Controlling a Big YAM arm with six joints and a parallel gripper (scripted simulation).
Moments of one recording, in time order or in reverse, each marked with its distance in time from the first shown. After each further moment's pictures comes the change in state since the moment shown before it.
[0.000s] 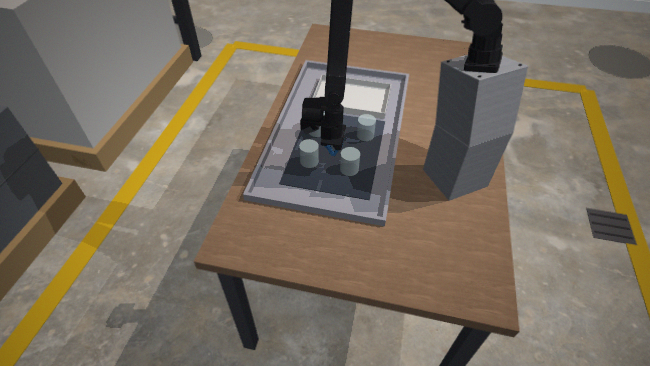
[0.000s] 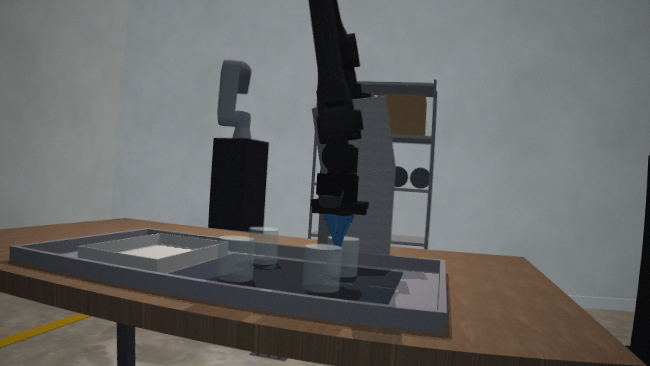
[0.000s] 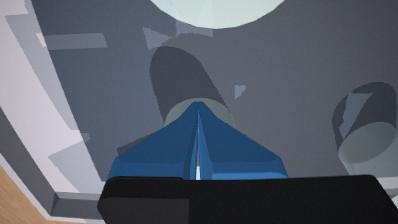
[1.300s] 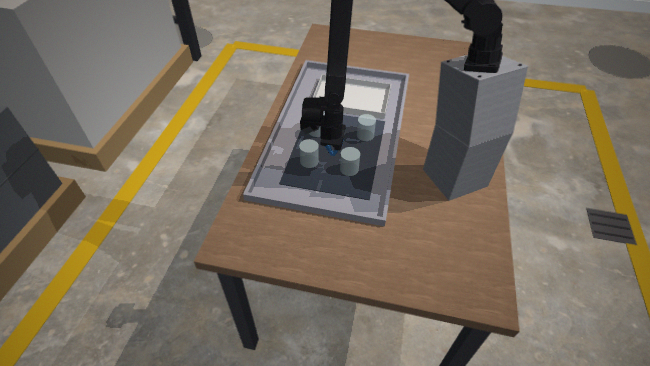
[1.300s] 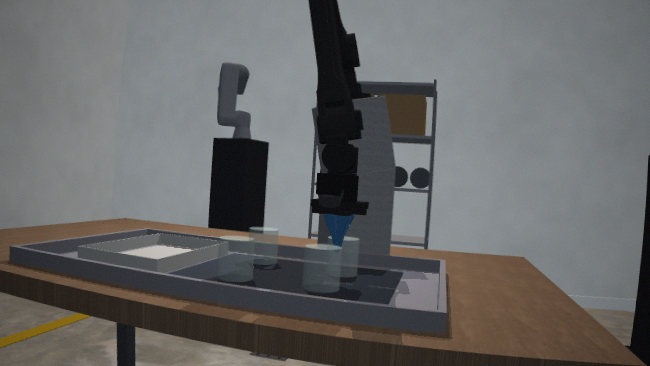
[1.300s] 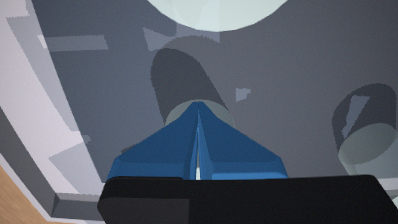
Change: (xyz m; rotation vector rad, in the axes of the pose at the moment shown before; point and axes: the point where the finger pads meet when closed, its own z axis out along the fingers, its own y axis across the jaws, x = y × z) arm -0.001 0.000 0.000 -0.001 -0.005 0.001
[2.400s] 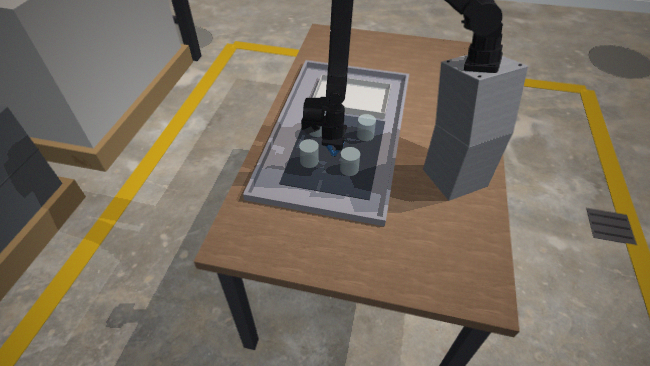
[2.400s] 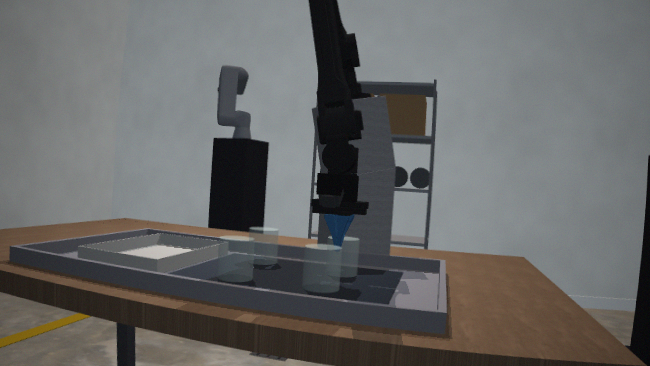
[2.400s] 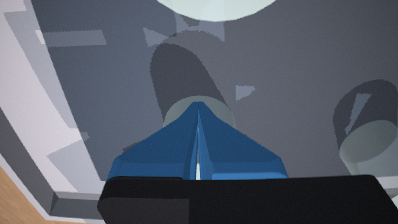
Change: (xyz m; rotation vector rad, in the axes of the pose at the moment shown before) arm 0.004 0.000 0.000 0.000 0.000 0.000
